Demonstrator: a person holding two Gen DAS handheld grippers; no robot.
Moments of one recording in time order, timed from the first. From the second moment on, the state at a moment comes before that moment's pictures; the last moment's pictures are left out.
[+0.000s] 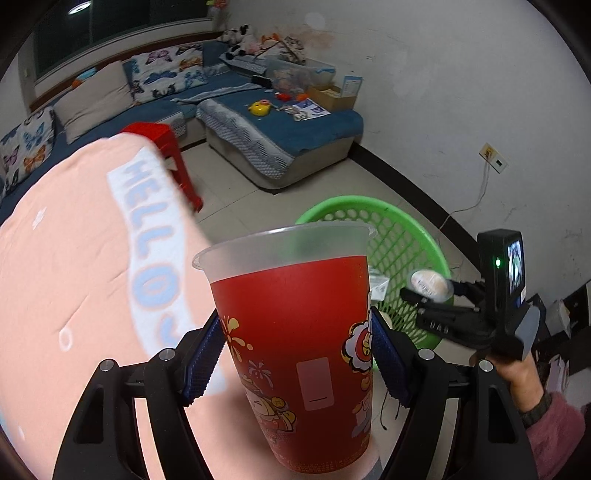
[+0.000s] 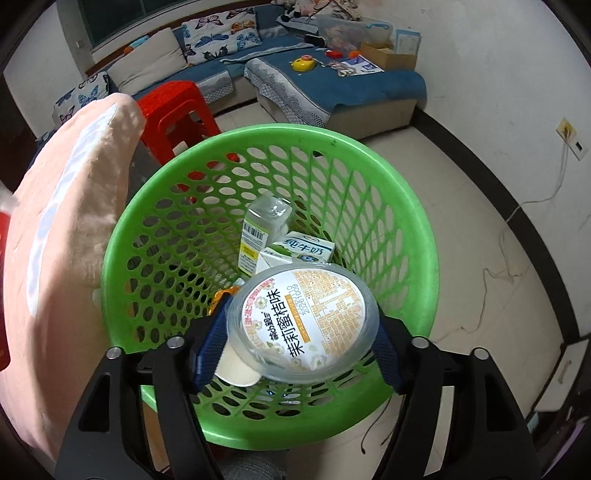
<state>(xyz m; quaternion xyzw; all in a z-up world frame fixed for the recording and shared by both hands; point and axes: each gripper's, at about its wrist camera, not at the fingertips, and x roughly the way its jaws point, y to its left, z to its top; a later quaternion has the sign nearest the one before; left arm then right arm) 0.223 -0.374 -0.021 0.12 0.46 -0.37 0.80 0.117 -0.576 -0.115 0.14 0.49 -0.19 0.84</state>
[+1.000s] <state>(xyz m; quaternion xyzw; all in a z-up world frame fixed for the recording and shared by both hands) 0.249 -0.499 -0.105 0.20 0.49 -0.37 0.76 0.062 -0.590 -0.107 0.17 0.46 -0.18 0.85</state>
